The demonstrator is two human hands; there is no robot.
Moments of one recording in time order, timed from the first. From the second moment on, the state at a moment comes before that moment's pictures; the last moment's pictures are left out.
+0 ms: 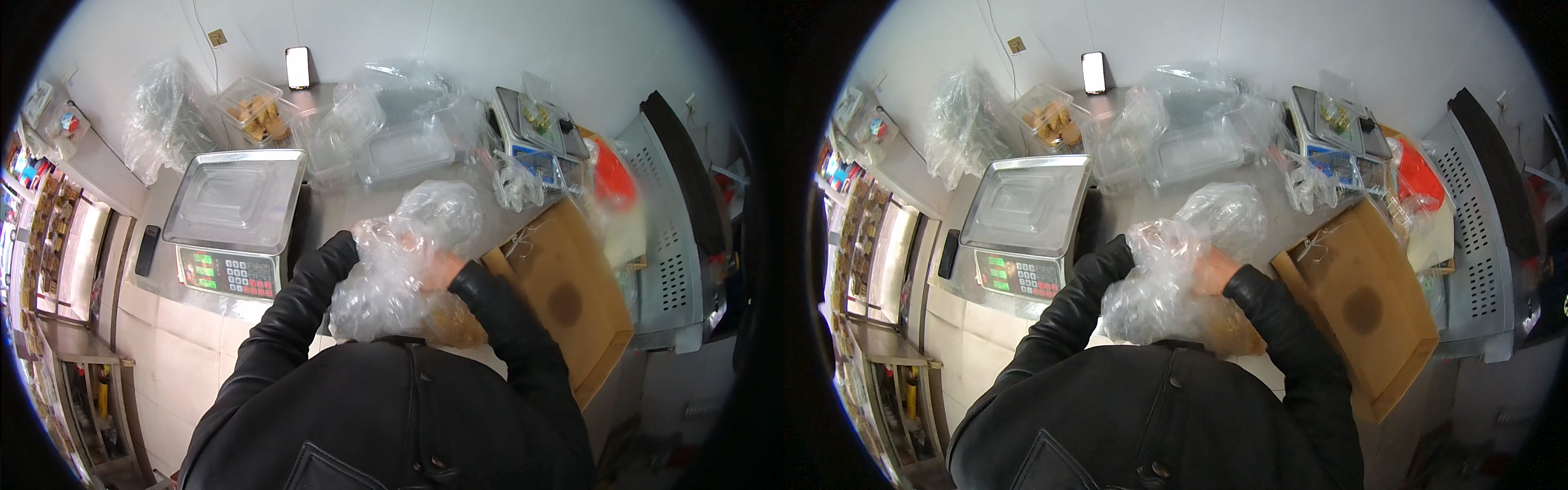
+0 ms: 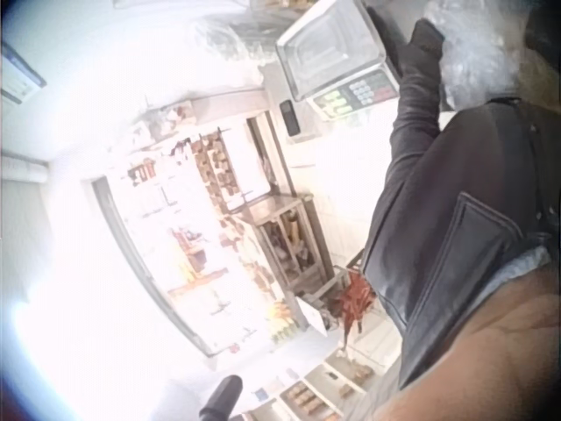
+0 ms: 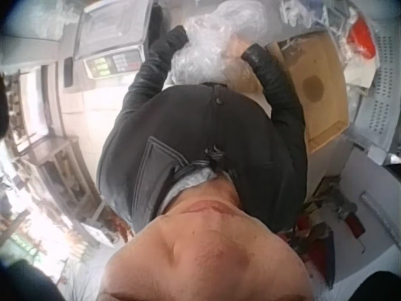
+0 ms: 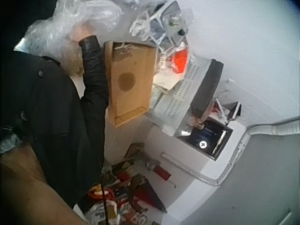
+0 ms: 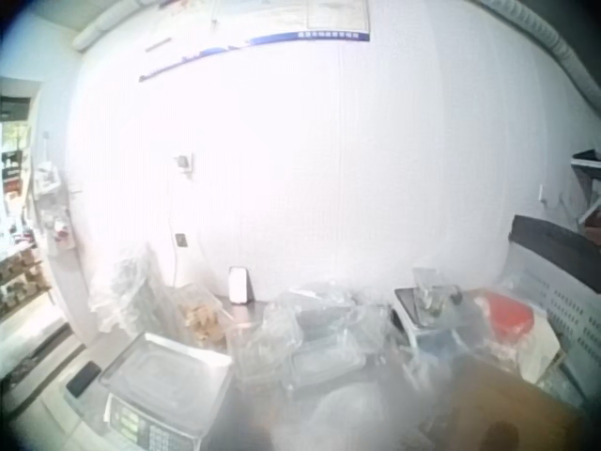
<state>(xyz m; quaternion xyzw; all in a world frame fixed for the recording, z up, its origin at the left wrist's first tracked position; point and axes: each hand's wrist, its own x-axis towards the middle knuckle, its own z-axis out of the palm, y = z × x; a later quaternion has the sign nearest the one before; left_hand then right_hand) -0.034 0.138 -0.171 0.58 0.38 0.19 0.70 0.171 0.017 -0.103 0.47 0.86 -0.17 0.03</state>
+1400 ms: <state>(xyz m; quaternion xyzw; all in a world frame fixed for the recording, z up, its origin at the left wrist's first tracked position) 0.011 0.139 -0.054 0.85 0.52 0.11 -0.02 0.160 0.018 -0.125 0.49 0.84 -0.21 0.03</state>
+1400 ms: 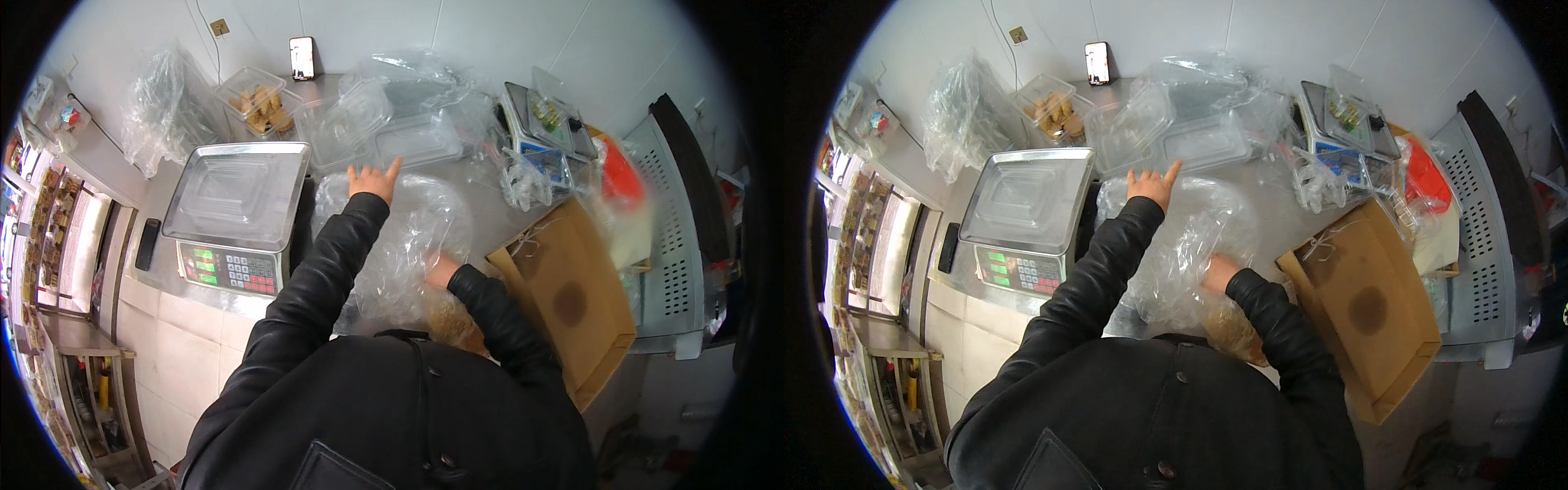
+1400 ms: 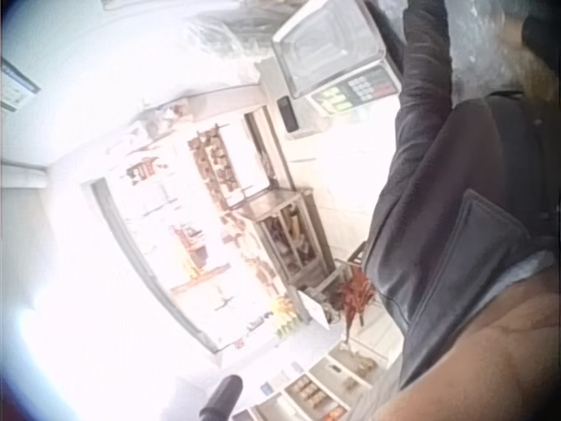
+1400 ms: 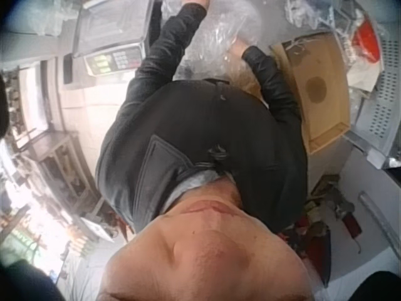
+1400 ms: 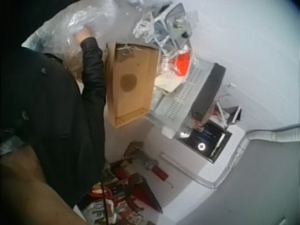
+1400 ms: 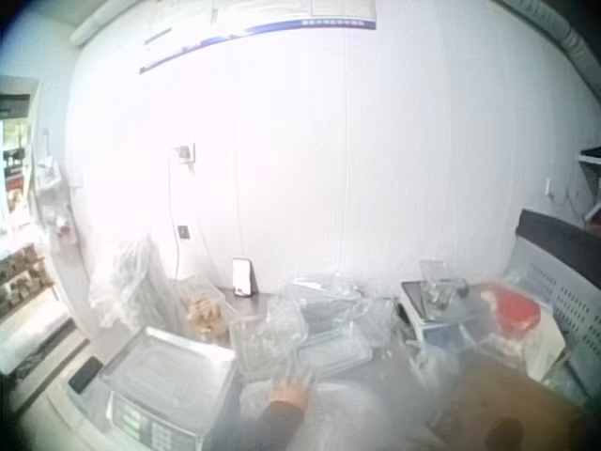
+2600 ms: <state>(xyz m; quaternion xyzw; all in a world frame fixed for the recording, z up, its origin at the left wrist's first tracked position) -0.076 -0.005 -0.068 0.90 0.16 0.11 0.38 0.220 -0.001 -0.121 0.71 0.63 -0.13 -0.28</state>
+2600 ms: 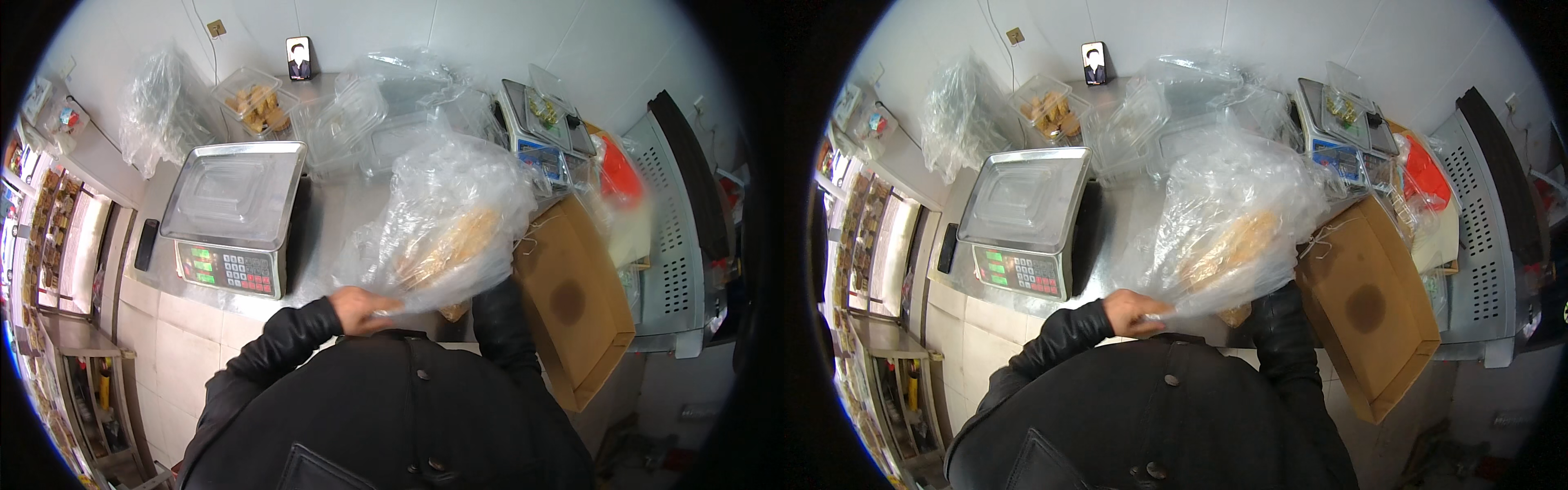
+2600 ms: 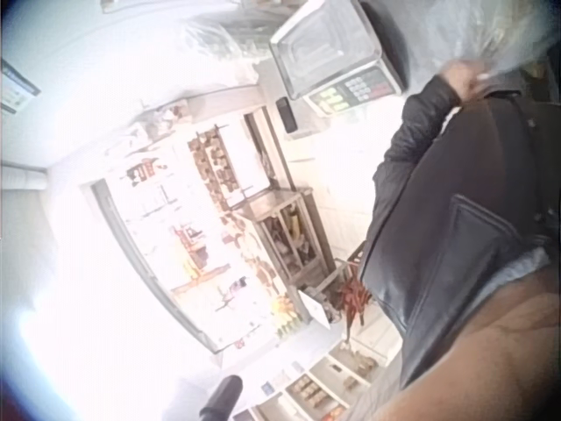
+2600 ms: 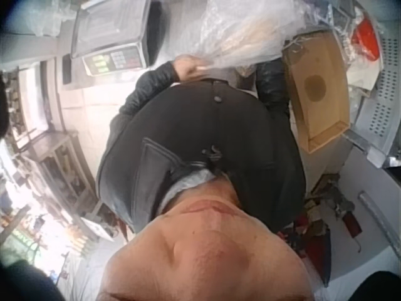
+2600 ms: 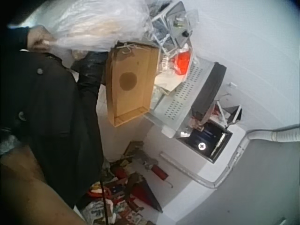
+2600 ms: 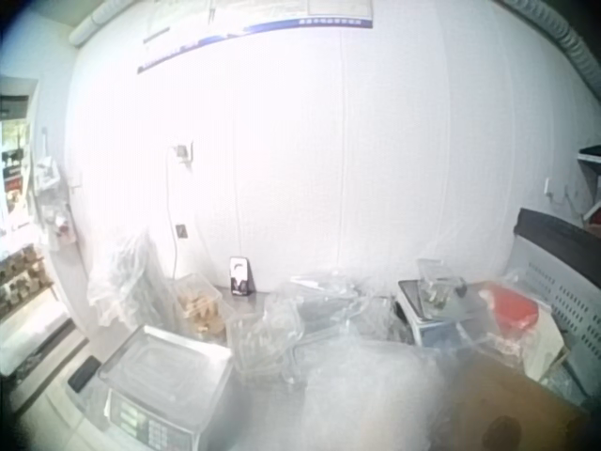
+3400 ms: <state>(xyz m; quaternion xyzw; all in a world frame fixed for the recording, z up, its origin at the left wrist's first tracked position) -0.051 0.043 -0.160 0.41 0.38 0.46 0.69 0.201 0.015 -0.141 0.72 0.65 -0.12 -0.24</state>
